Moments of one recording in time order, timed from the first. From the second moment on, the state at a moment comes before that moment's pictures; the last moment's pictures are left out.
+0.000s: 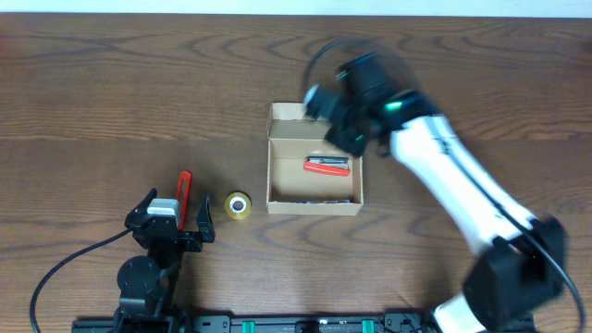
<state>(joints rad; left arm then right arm) -0.11 0.01 0.08 -0.24 0.00 -0.04 0.38 1.69 1.46 -0.84 -0.12 -0.57</state>
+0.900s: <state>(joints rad) -0.11 0.01 0.07 -0.23 0.01 -0.04 -0.24 1.59 1.40 -1.30 0.16 -0.01</state>
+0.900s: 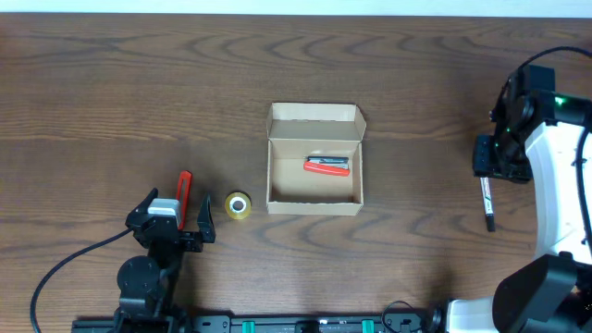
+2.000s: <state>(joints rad) -0.11 0.01 0.07 -0.23 0.01 -0.04 -0.44 1.60 0.96 -0.79 0.02 -0.22</state>
